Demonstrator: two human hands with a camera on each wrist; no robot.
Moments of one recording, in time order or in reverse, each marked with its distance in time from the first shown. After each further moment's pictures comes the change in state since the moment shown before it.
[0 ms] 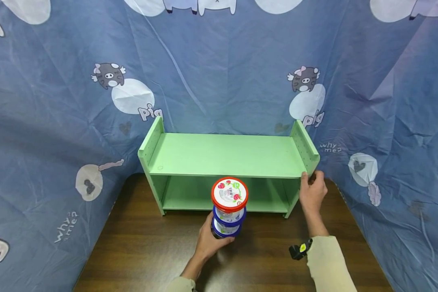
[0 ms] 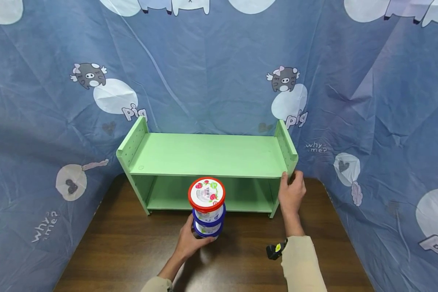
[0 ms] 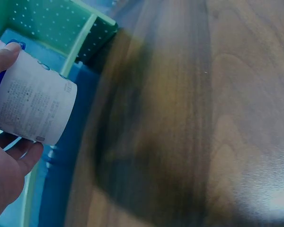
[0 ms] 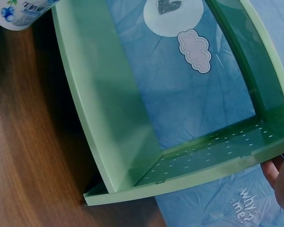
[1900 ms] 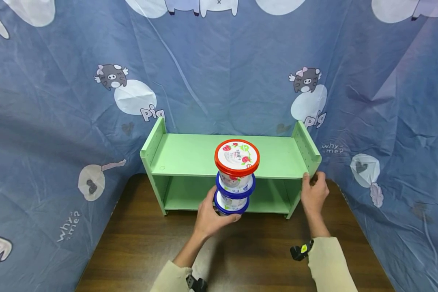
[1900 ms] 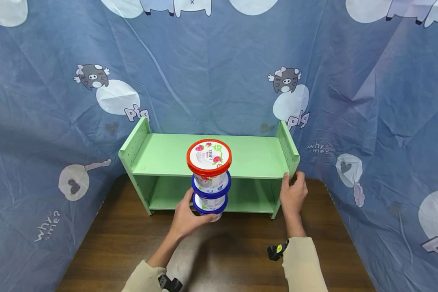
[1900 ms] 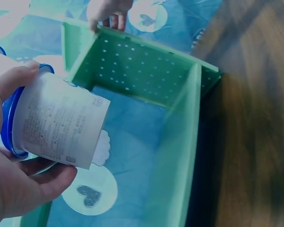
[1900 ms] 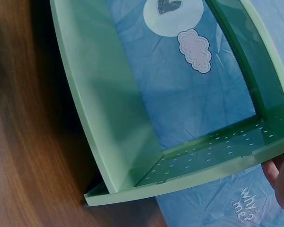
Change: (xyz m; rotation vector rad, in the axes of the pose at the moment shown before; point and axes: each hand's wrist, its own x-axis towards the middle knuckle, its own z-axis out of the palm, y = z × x) left_hand 0.034 0.118 -0.040 0.048 0.003 0.121; right_hand 0.000 0.001 0.000 0.021 0.002 -0.014
